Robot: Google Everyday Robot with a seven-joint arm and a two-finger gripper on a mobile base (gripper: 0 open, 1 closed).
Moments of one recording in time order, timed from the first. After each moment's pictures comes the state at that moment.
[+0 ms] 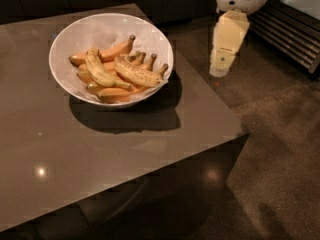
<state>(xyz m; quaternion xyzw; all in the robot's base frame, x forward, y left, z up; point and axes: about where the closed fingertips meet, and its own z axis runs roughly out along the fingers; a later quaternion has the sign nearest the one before) 0.534 -0.136 1.007 -0.60 0.78 -0.06 0.13</state>
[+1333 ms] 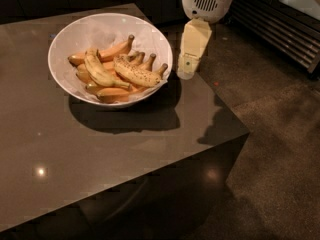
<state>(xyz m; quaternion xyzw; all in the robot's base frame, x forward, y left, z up) 0.555 -0.084 0.988 -0.59 0.79 -0.05 0.15</state>
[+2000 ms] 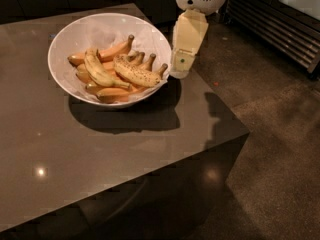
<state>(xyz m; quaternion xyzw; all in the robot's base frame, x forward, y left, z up) 0.527 -0.056 1.015 -0.64 0.75 -0.03 0.18</state>
